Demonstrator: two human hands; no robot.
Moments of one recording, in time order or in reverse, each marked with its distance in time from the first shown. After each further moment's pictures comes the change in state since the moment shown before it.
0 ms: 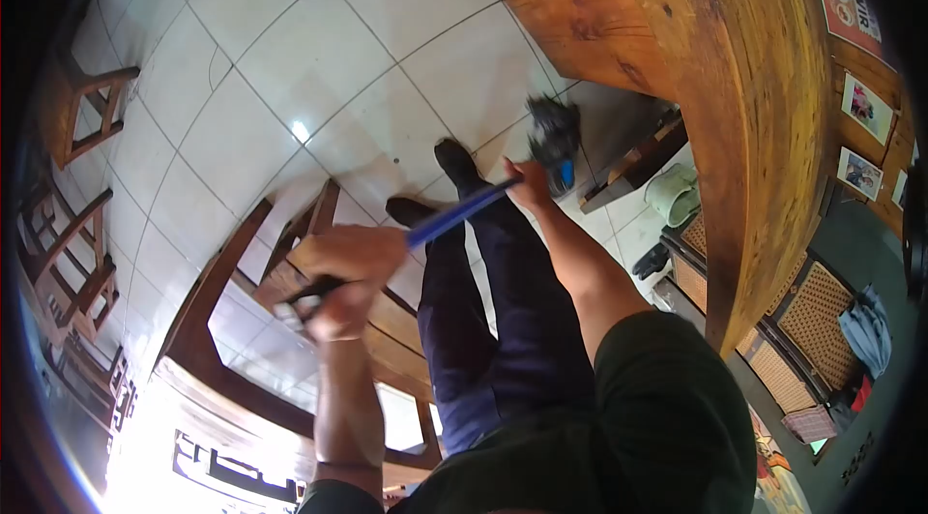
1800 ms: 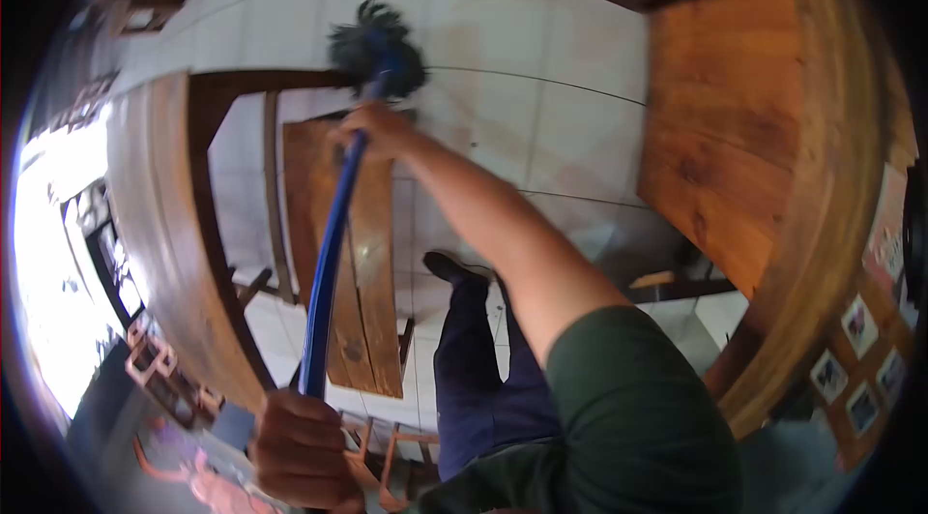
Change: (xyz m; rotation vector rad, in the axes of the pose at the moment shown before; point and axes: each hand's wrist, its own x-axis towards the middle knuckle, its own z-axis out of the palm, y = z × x) left_hand -0.195 0.138 0.110 0.919 0.453 0.566; right_hand 0.005 -0.334 0.194 0.526 -0.768 -1.278
